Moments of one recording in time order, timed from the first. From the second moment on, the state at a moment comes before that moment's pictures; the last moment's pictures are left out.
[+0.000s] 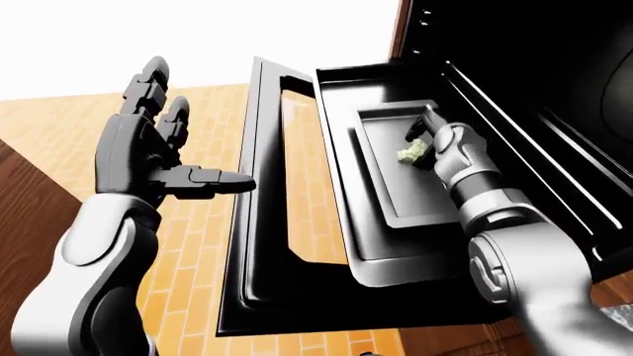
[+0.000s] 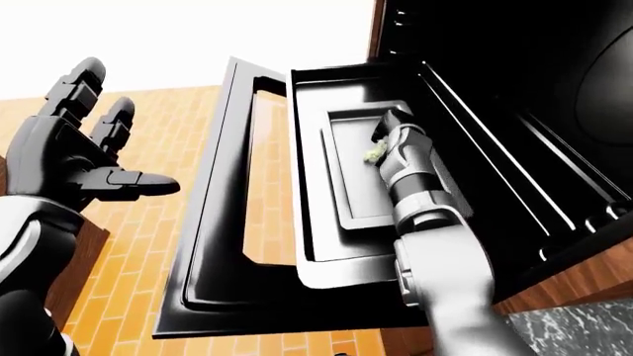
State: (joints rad) left arm -0.46 0.33 0.31 -0.69 -0.39 0.96 0.05; right arm -1.24 -0.32 0.04 1.25 -0.91 0.35 0.16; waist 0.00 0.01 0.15
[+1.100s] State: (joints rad) left arm -0.50 0.34 0.33 -0.77 -0.45 1.03 0.10; right arm -1.11 -0.37 -0.05 0.44 -1.01 0.48 0.62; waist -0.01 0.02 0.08
